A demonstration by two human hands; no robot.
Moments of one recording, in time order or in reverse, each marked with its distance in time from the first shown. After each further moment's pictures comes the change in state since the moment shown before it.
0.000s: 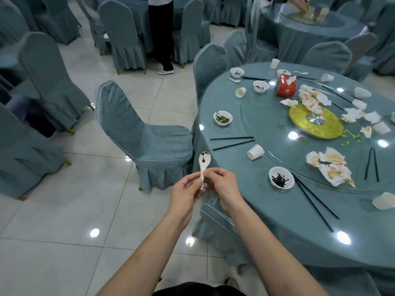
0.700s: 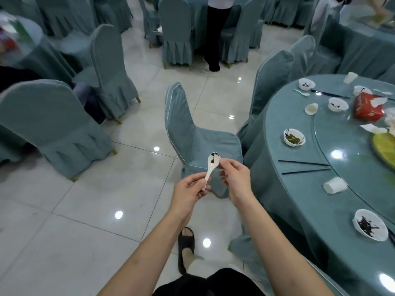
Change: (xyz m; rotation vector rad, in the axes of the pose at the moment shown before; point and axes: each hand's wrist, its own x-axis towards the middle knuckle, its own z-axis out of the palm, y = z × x) left_hand 0.057 0.159 -0.215 0.096 0.120 0.087; right_hand 0.078 0.011 0.262 -0.046 -0.042 -0.053
